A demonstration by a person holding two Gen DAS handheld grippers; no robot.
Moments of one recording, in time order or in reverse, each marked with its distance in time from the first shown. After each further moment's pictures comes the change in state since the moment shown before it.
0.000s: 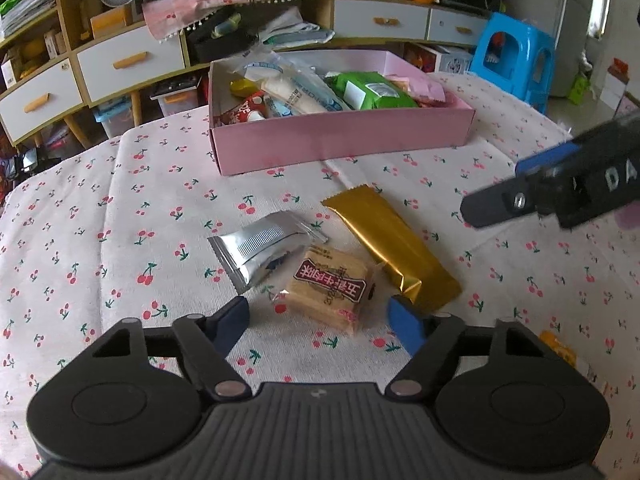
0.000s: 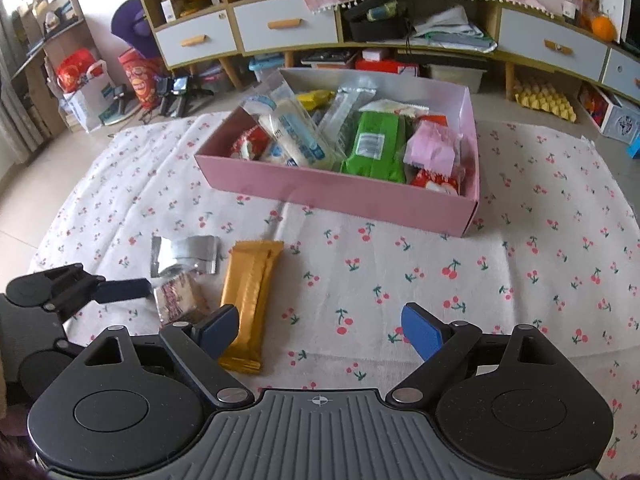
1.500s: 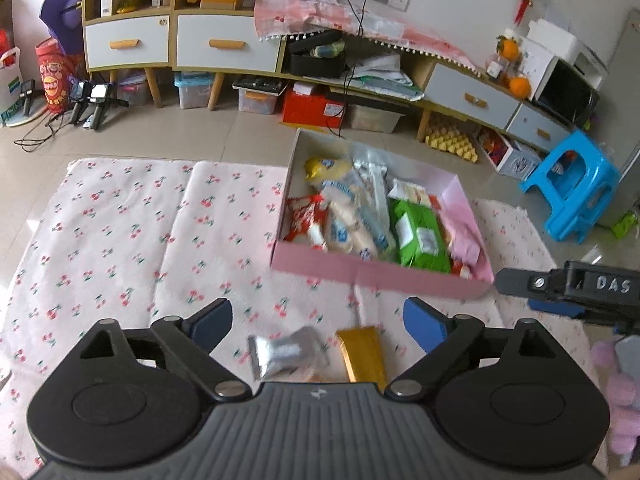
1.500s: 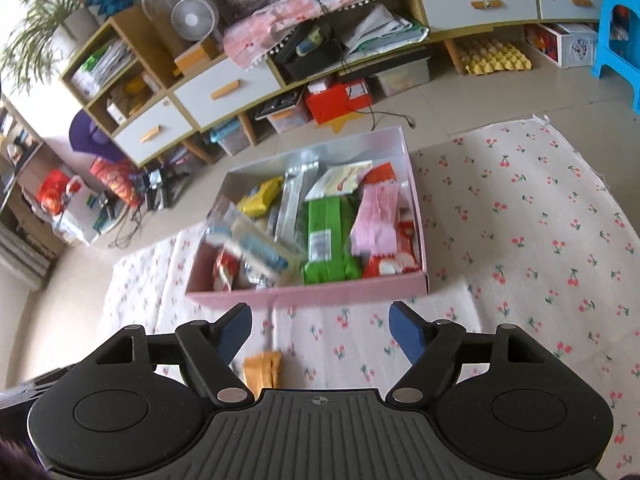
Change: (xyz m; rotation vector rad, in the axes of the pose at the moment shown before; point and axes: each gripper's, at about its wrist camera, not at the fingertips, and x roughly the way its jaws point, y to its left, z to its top) left arm -0.040 0.028 0.082 -0.391 -0.018 0.067; right arm -0.034 -0.059 0.059 0.342 -0.066 0.075
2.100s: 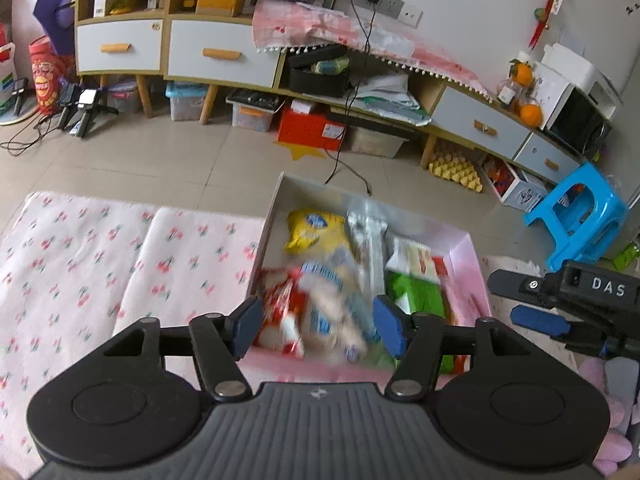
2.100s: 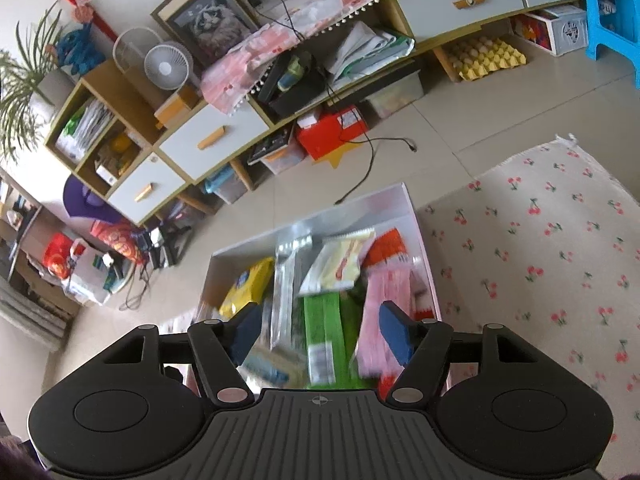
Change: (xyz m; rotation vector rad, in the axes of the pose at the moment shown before) left arm 0.046 -0.005 0.049 -0.062 -0.036 -0.020; right arm 0.049 -0.021 0.065 0.139 -0.073 0.050
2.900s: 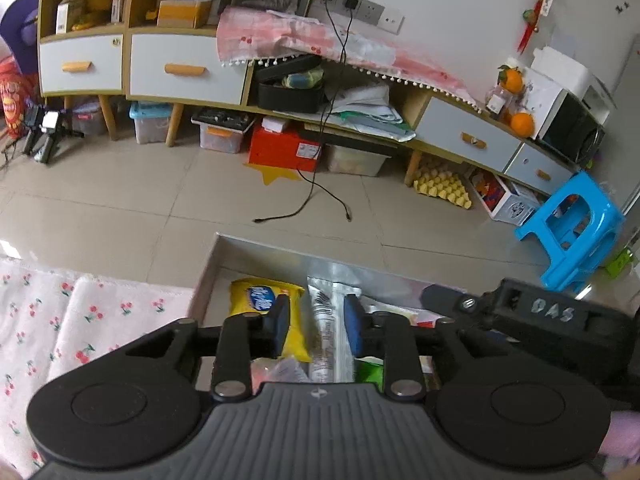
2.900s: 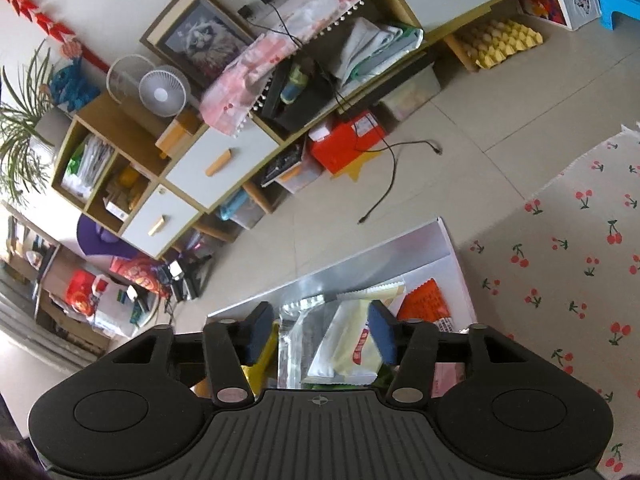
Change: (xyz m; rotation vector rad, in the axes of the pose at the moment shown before) left arm 0.065 -0.021 0.041 0.044 -0.057 -0.040; right arm 0.080 -0.021 0.042 0.104 -0.033 0.112
